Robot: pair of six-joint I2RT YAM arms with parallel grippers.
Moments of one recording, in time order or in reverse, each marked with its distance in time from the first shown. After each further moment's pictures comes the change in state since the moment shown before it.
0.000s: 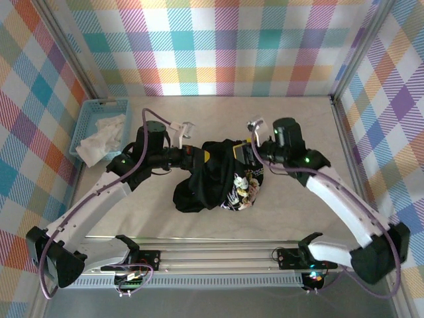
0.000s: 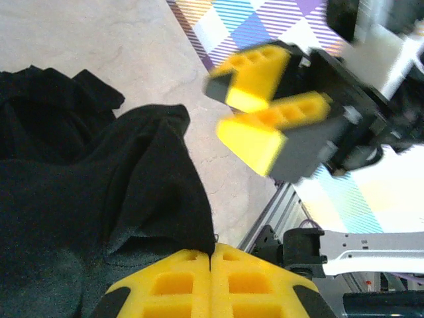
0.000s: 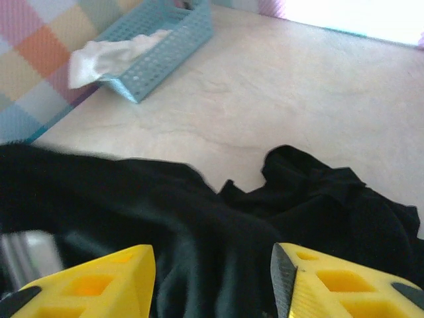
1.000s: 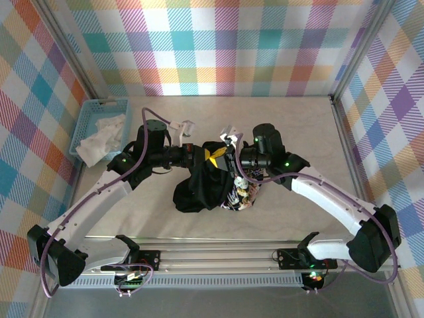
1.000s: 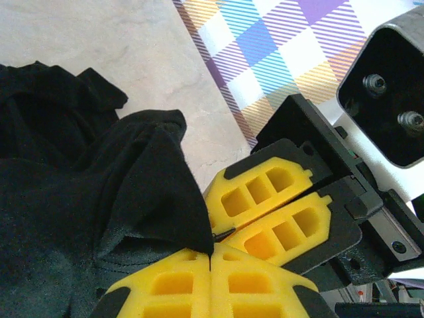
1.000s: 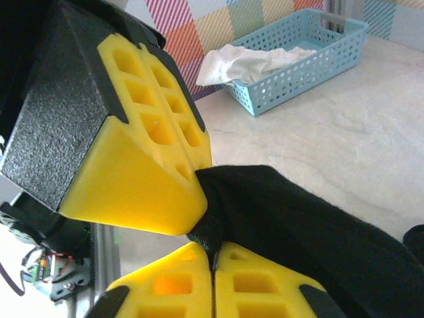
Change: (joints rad) left arm 0.000 0.010 0.010 0.000 -0.016 -0.040; right arm 0.146 0.133 -0.026 0.263 -0.213 -0.032
